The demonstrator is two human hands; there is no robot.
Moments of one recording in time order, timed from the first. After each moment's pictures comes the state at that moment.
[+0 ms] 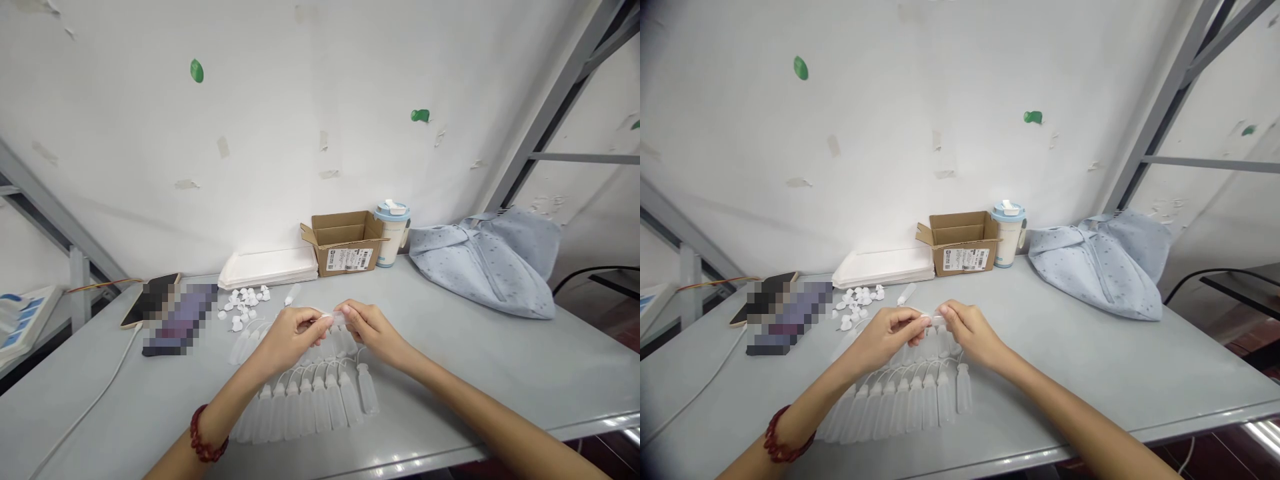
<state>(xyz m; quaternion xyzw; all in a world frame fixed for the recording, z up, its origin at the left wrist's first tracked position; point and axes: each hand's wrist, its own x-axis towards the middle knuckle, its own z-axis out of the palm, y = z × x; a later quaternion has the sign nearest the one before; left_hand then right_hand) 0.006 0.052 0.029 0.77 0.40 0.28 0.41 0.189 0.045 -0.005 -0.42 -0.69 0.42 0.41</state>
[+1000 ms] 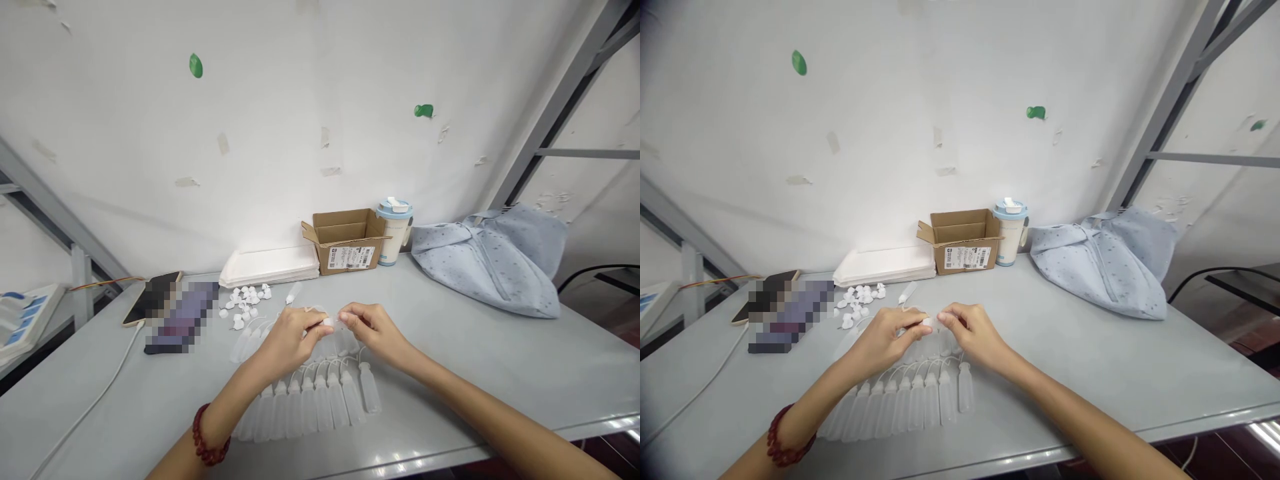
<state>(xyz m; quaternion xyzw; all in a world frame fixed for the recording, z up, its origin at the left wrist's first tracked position) 0.004 0.053 0.026 0.86 0.37 0.25 0.24 0.190 0.043 -0.002 -0.45 -0.71 0.36 0.40</state>
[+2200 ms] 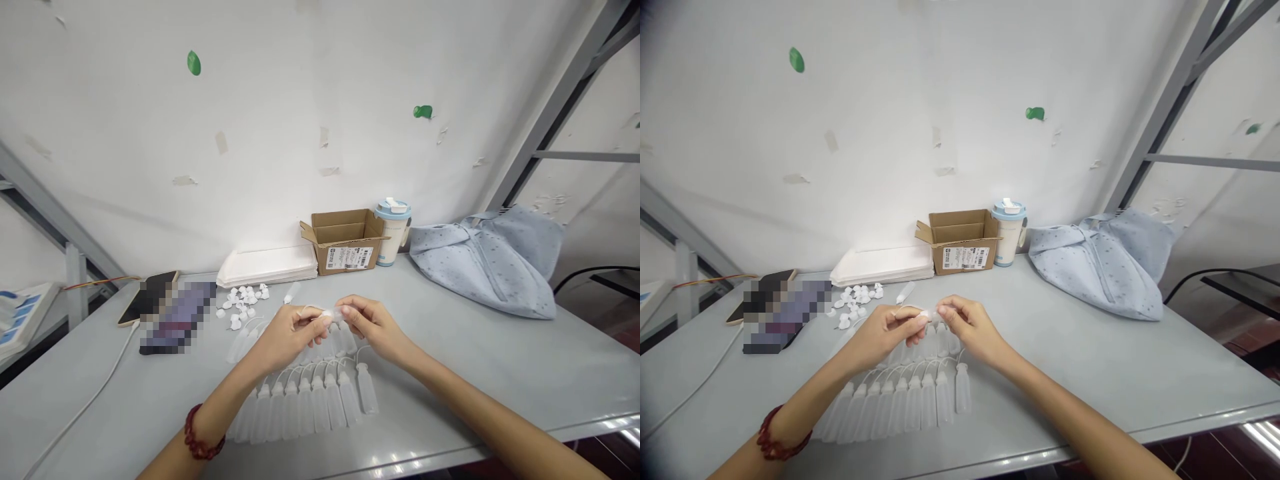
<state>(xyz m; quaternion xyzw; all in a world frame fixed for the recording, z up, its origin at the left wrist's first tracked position) 0.005 0.053 0.034 0.76 0.39 0.28 0.44 0.192 0.043 0.004 -0.41 -0.66 0.45 0.44</state>
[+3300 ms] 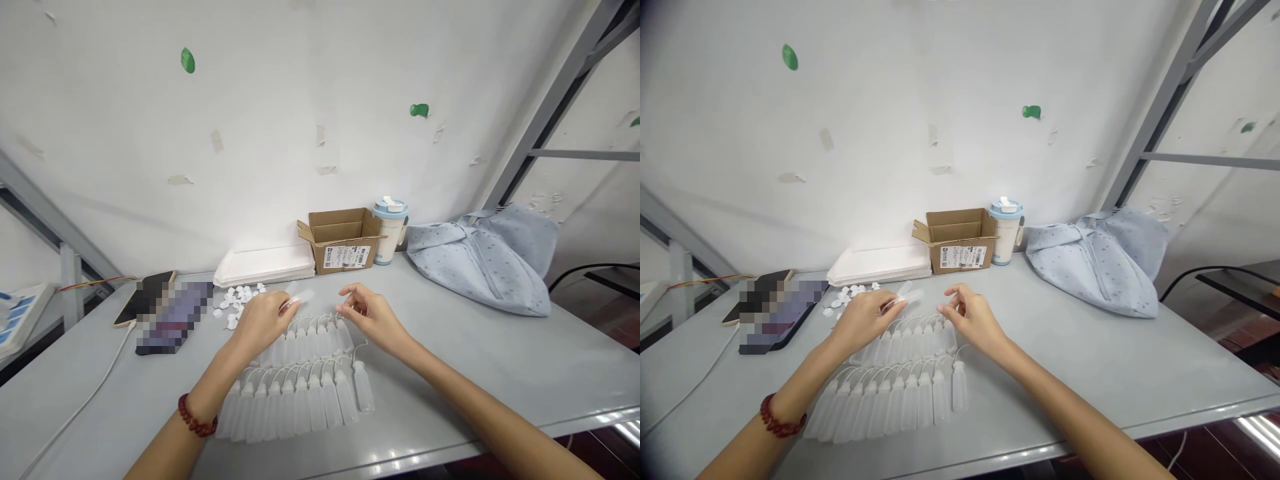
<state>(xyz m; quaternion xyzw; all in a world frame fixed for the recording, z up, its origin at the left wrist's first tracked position) -0.019 0.082 0.020 0.83 0.52 0.19 0.03 0.197 0.053 0.001 -0.50 -0.68 0.33 0.42</state>
